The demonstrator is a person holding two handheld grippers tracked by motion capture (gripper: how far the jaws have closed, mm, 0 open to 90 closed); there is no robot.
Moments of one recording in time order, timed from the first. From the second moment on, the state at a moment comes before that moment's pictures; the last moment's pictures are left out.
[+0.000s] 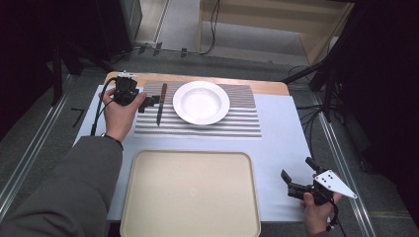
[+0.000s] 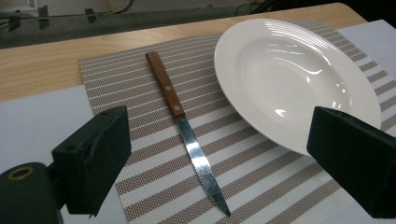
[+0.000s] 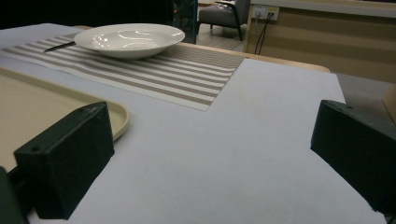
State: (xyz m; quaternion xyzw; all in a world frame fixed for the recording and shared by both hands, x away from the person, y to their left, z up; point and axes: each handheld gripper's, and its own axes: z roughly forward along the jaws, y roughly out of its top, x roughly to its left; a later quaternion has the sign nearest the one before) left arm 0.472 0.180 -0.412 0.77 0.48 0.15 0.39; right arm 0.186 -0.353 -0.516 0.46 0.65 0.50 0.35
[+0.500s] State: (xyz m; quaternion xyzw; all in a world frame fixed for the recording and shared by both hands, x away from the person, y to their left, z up) left arm 0.517 0.159 -0.437 0.77 0.54 0.12 0.32; right arm 0.189 -0.351 -0.518 0.46 0.66 0.49 0.34
